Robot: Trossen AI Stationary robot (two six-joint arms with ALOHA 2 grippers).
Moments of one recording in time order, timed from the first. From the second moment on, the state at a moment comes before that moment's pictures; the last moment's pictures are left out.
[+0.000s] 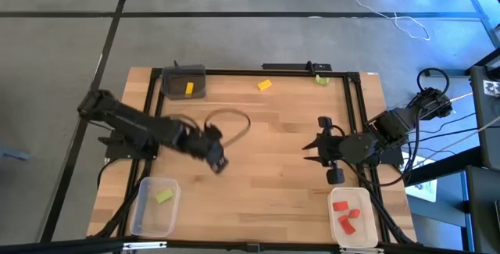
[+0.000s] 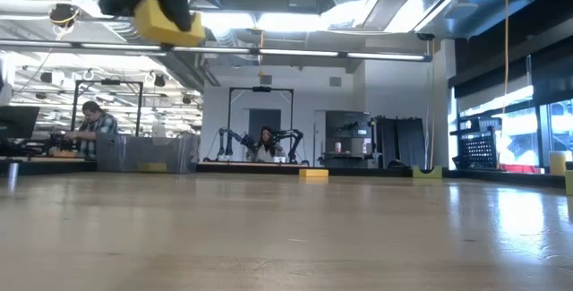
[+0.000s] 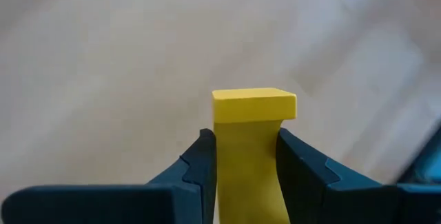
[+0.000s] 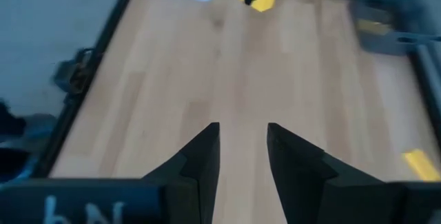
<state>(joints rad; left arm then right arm) -0.30 1.42 1.22 -0.89 -0.23 -1.14 0.53 1.21 1.38 -0.95 0.39 0.20</state>
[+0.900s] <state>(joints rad) 0.88 1.42 1.22 -0.95 -0.08 -0.38 0.24 1.35 1.38 -0.96 0.71 0.28</state>
